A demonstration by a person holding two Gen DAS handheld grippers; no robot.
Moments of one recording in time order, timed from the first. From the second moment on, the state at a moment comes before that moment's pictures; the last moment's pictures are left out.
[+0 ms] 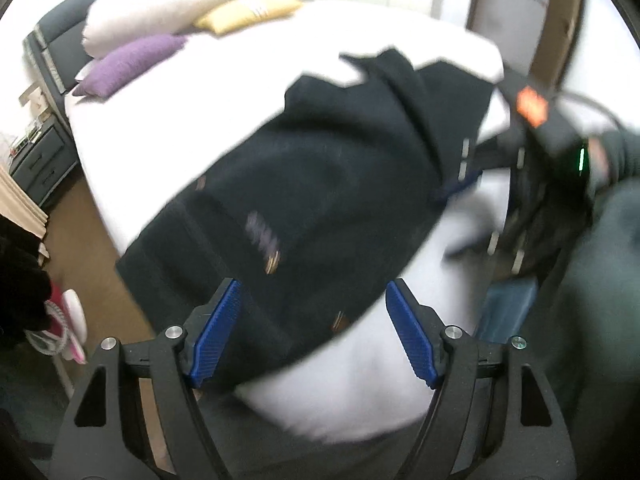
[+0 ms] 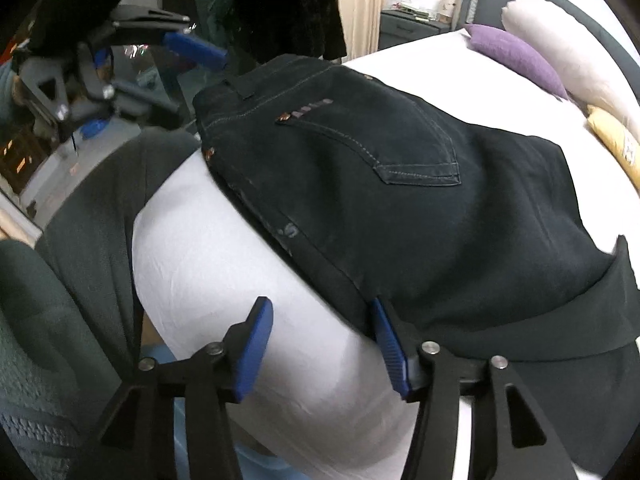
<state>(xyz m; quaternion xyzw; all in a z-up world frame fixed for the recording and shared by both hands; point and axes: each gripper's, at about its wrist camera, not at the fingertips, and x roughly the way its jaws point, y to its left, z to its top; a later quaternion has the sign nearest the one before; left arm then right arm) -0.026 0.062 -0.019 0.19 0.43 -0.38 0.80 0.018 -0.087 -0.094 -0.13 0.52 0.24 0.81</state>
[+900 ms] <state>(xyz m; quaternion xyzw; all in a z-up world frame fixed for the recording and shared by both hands) 0.104 -0.100 -0.117 0.01 0.53 -0.36 0.77 0.223 -0.398 -0.059 0.20 0.52 -0.16 0.82</state>
